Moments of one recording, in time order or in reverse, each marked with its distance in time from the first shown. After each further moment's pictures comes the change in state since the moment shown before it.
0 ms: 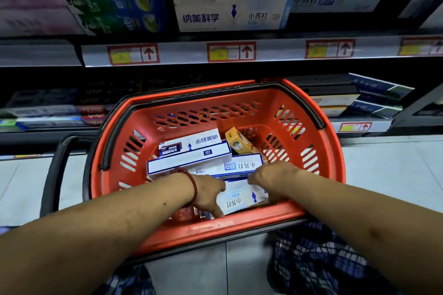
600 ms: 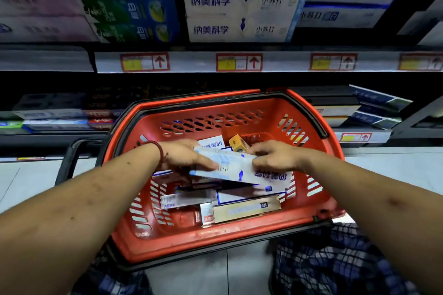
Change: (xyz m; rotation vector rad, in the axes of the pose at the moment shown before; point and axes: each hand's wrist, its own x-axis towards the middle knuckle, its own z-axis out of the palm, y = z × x) left_hand -0.036 -0.068 -0.055 -1.000 0.165 0.006; right_hand -0.015 0.029 -0.043 0.981 0.280 0.036
